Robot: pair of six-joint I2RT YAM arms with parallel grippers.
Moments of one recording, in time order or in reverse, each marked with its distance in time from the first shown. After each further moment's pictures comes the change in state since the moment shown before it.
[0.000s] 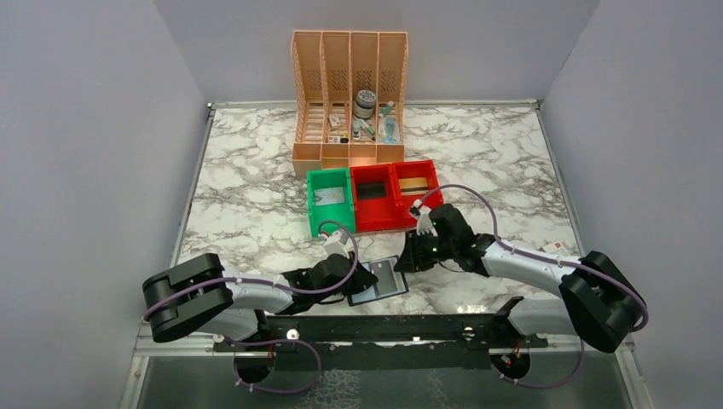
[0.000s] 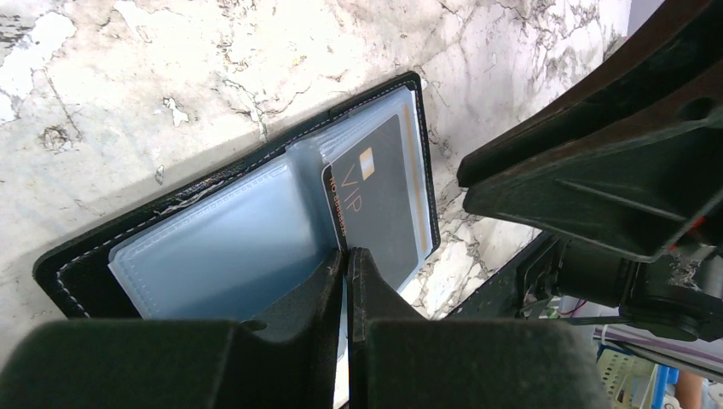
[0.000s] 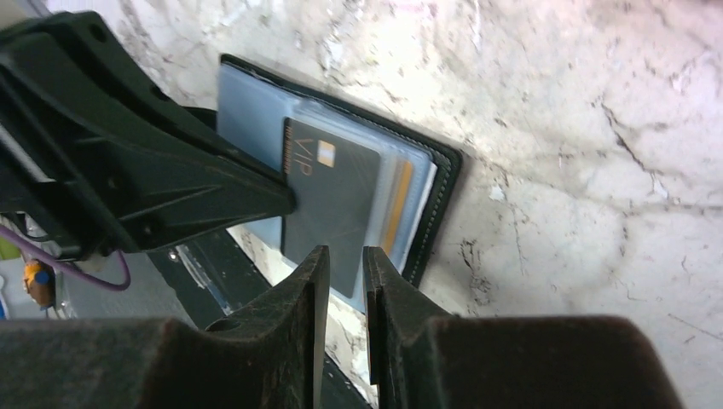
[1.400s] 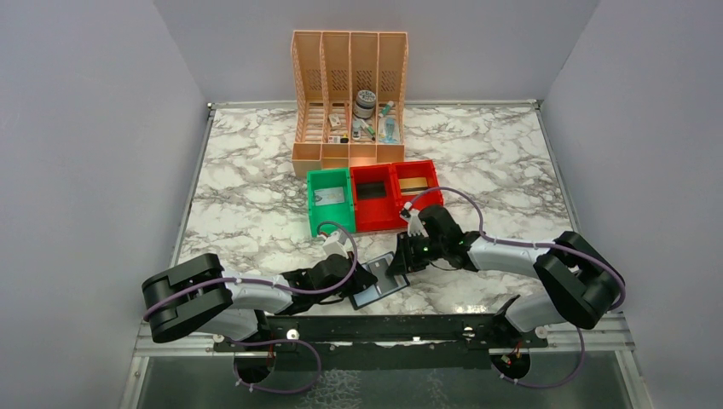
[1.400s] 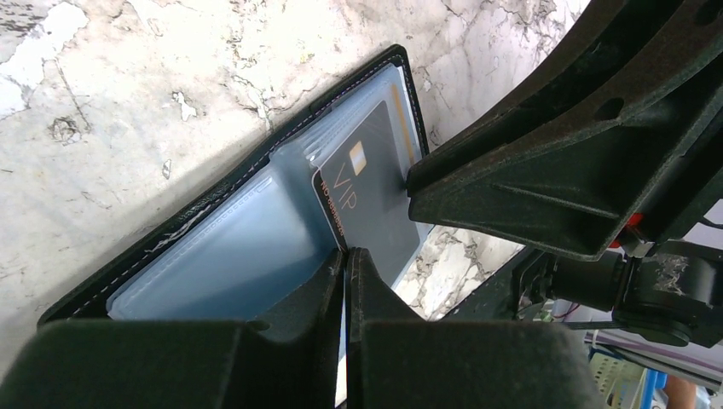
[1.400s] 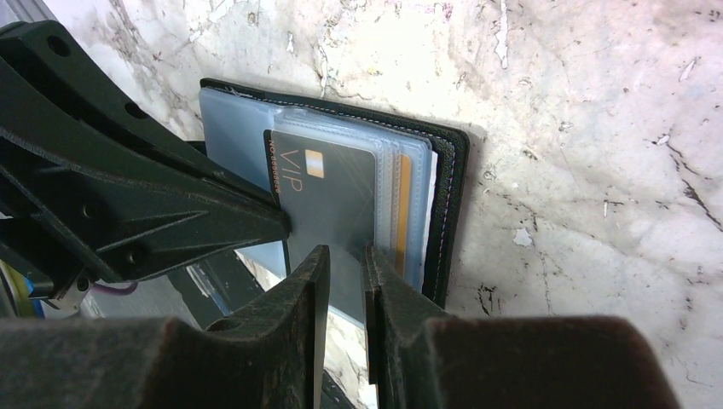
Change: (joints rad) left arm 0.000 -0.004 -0.003 -0.004 -0.002 -0.034; right arm 0.016 0.157 0.039 0.083 -0.029 0.021
